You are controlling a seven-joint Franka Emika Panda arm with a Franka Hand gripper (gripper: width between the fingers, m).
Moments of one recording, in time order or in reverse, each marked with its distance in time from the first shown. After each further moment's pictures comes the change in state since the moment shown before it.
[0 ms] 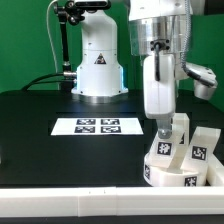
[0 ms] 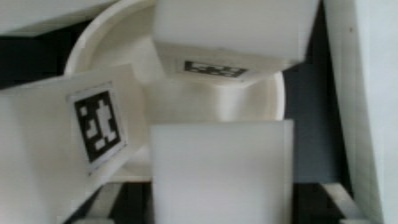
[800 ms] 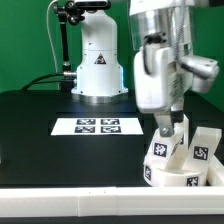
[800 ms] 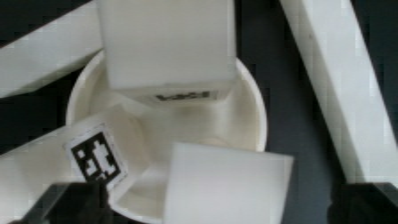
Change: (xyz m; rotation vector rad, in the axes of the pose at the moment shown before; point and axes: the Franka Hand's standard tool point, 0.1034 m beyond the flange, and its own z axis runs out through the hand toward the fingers) arm -0.013 -0.009 -0.012 -0.032 -0.037 0.068
